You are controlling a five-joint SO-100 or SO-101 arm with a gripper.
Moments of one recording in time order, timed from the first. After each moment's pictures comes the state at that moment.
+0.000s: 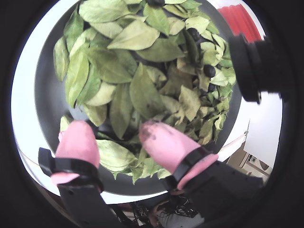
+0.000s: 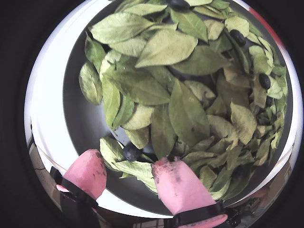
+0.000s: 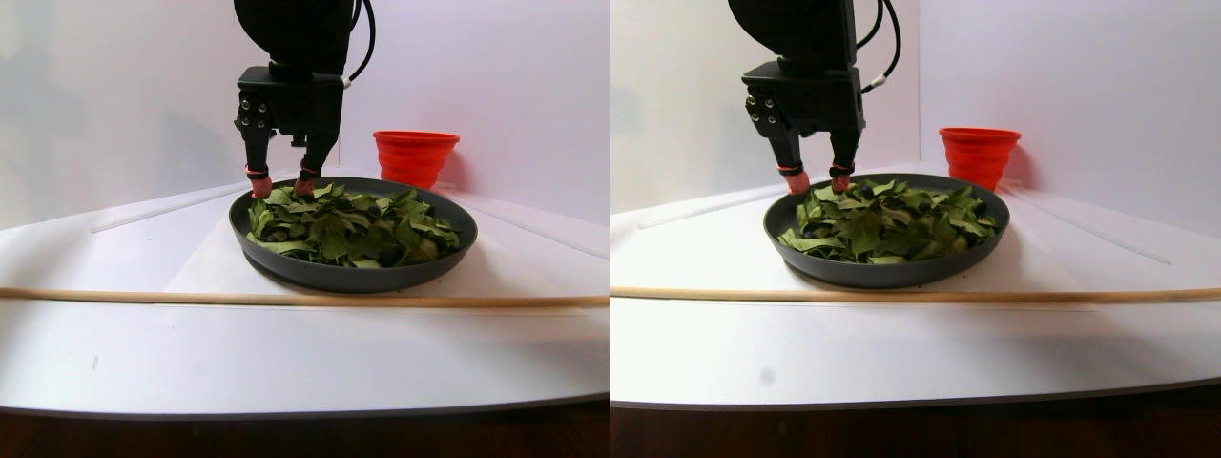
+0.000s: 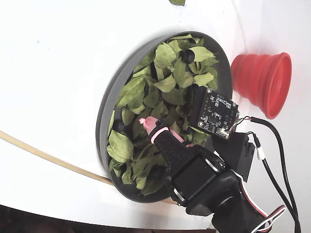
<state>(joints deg) 1.6 99.8 134.8 -6.2 -93.3</state>
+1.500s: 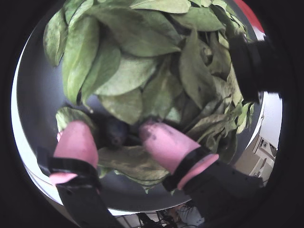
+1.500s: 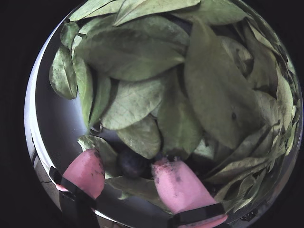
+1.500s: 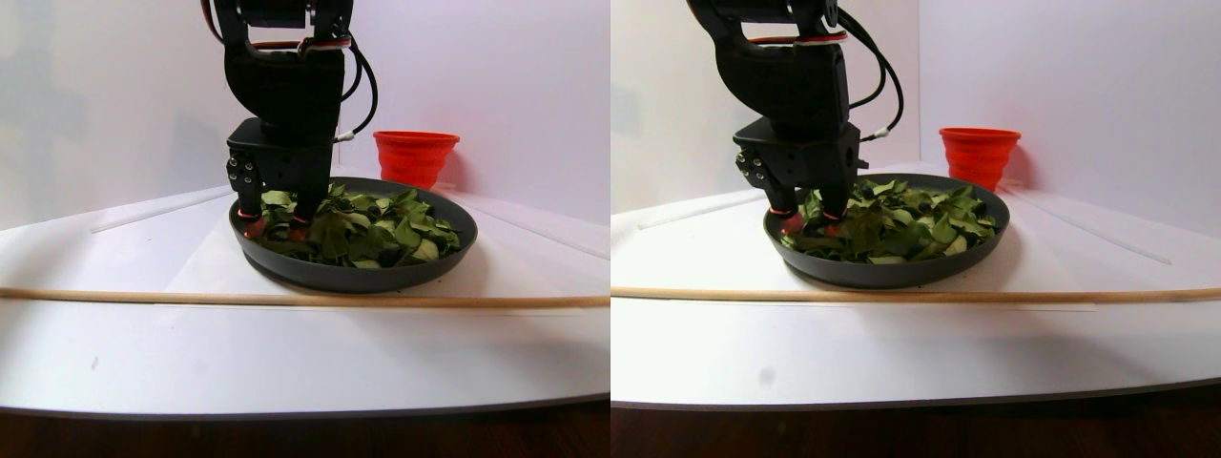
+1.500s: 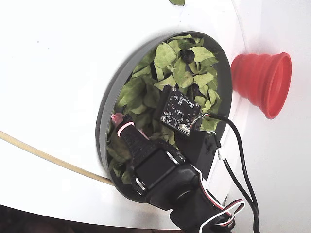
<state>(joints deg) 0.2 82.6 133.3 -21.6 -83.6</state>
